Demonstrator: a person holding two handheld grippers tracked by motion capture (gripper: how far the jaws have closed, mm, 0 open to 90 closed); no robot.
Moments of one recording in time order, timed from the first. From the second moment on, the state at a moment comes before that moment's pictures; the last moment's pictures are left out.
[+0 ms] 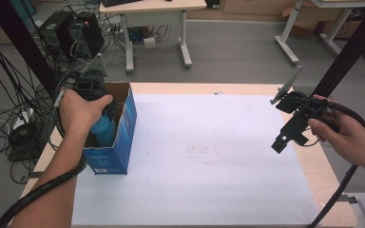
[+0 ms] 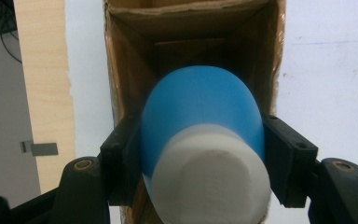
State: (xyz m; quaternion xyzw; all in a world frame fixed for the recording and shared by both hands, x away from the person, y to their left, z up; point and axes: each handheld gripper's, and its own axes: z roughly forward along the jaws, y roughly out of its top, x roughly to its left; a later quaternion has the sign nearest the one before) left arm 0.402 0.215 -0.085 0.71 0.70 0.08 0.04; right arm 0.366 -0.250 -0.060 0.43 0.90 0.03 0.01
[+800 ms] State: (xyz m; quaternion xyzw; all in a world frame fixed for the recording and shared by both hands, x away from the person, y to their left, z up) left arm 0.405 0.214 -0.111 0.72 0.69 0.08 0.03; right arm 0.371 -0.247 -0.067 0.43 0.90 0.02 0.01
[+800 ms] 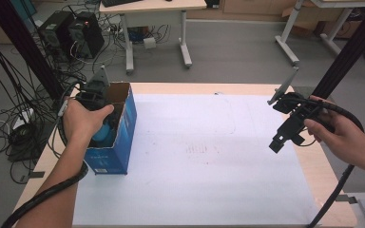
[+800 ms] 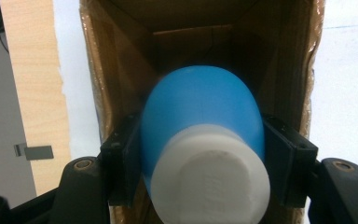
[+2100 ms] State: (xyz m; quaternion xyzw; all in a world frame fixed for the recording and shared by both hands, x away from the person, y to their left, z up) left arm 0.408 0.216 -0.124 0.72 0.69 0.08 0.03; right arm 0.378 -0.242 -0.075 0.44 0.90 0.01 0.00
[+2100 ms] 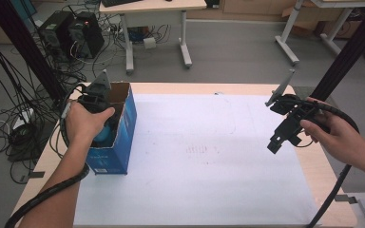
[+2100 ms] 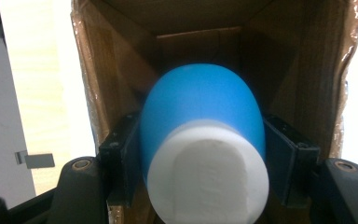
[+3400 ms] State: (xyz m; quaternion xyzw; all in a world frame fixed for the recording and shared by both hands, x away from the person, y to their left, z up) left arm 0.387 0.219 -0.093 0.71 0.69 0.11 0.04; right arm 0.377 -0.237 -0.074 0.43 0.90 0.02 0.00
